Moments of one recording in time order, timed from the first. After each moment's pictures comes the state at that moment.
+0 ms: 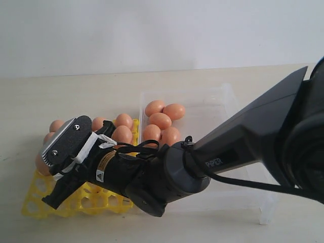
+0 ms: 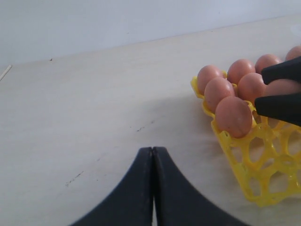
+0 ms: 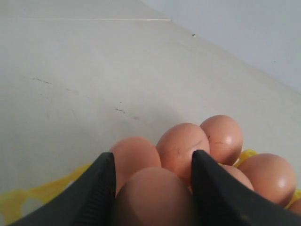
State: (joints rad) left arm -0.05 0.01 0.00 0.09 0.38 0.03; right arm 0.97 2.24 -1.16 -0.06 -0.72 -0.16
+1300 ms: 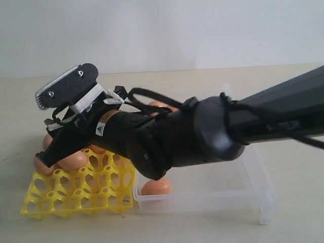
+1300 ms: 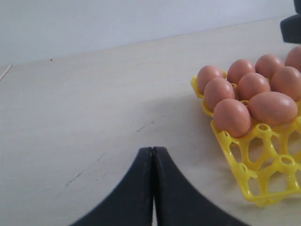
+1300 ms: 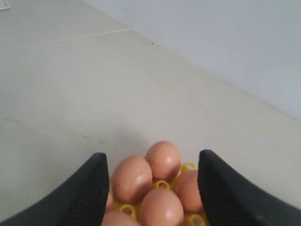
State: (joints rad) left arm -0.05 0.01 0.00 0.09 0.38 0.03; right arm 0.97 2.00 -1.16 0.21 -0.42 -0.29
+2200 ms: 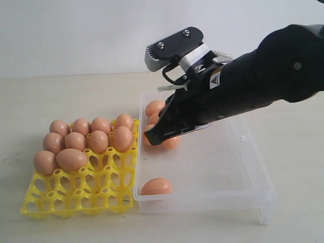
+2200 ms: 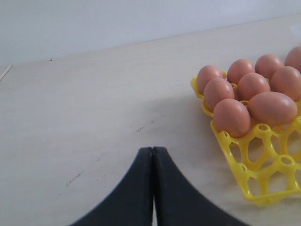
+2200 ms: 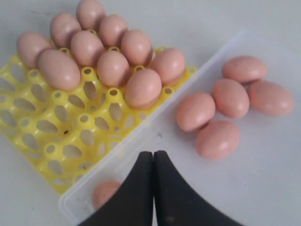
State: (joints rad) left arm -0.05 0.01 0.00 0.09 0.38 0.03; right arm 0.70 1.52 -0.97 0.21 0.35 -0.25
